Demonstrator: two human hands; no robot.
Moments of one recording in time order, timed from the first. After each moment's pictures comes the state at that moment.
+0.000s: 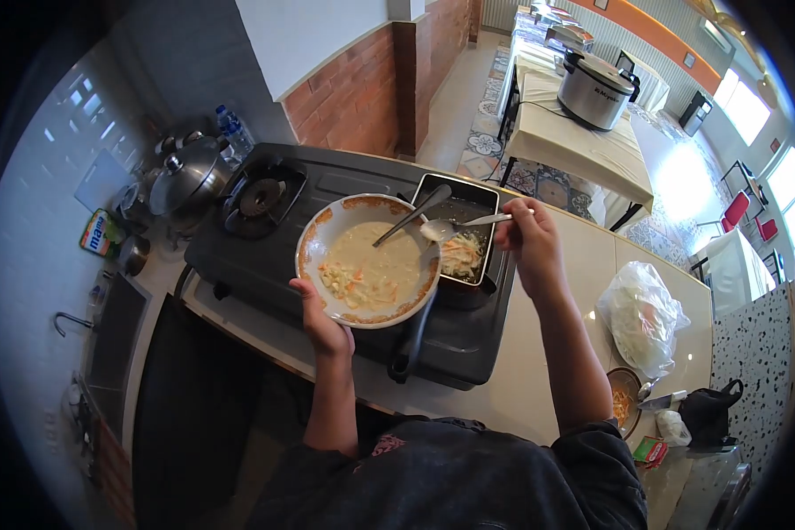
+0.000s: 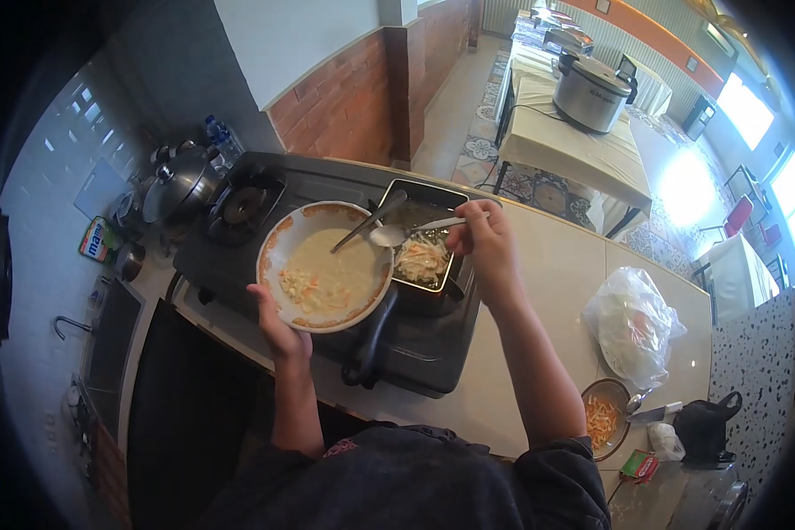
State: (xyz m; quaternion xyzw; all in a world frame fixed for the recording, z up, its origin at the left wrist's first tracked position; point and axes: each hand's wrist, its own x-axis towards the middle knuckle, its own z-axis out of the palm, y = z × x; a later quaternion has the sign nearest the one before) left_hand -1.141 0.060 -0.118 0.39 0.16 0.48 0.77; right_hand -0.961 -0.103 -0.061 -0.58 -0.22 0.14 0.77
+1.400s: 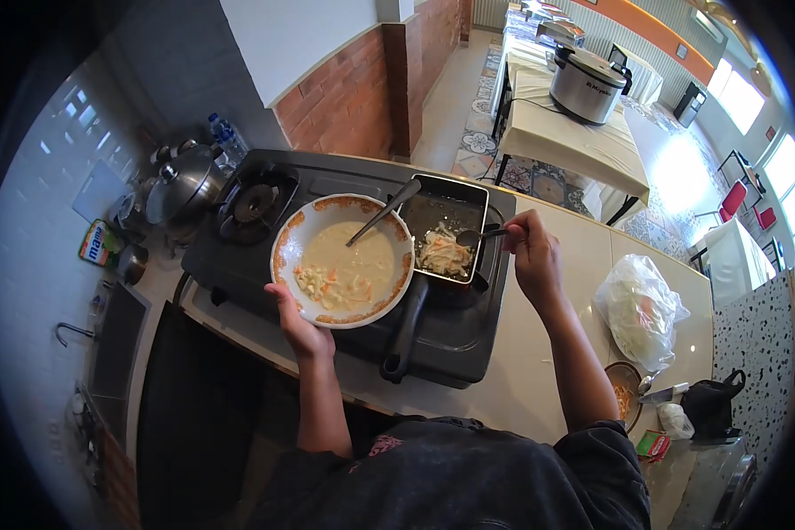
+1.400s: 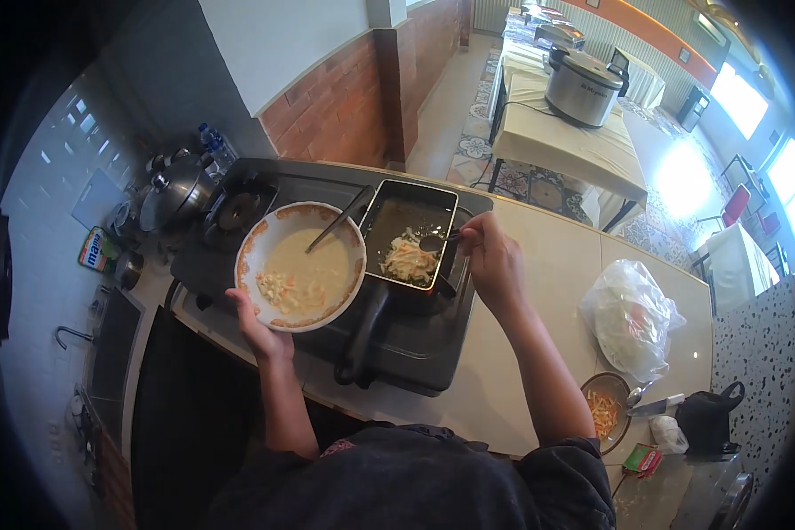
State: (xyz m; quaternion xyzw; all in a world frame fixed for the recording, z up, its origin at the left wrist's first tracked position) left_hand -1.149 0.069 -0.120 0.40 0.18 0.50 0.74; right_hand -0.955 -0.132 -0.087 -0.77 -0.38 -0.14 0.50
